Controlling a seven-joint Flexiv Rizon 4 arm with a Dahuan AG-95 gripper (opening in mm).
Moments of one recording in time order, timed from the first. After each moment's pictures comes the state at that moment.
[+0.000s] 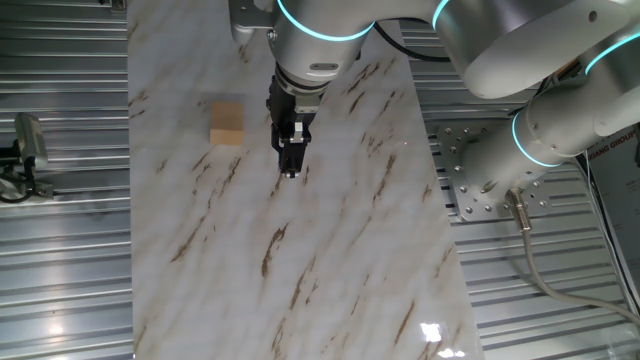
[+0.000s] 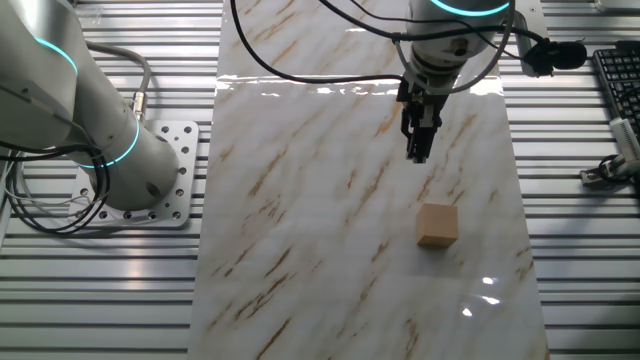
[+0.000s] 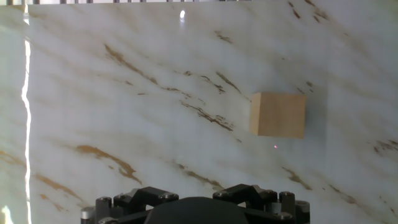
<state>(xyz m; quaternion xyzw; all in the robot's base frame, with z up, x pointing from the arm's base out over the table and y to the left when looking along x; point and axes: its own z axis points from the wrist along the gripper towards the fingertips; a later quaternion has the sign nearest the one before) 0.500 0.000 0.170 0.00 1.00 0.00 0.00</state>
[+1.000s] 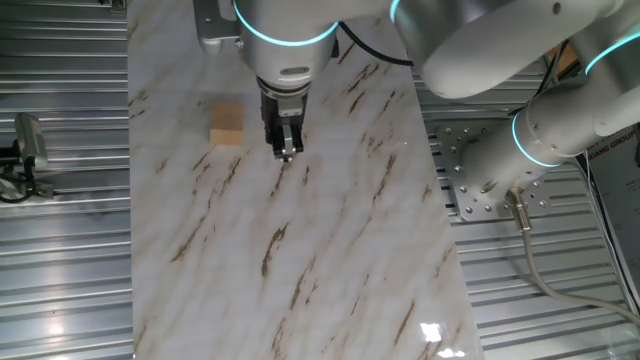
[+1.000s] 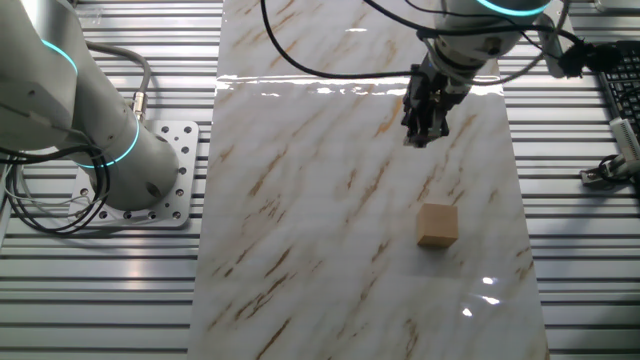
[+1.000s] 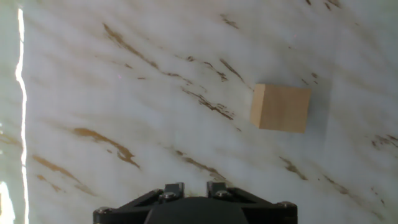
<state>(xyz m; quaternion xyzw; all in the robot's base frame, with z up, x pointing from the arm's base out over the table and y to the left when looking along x) 0.499 0.000 0.170 -0.02 1.00 -0.01 -0.05</state>
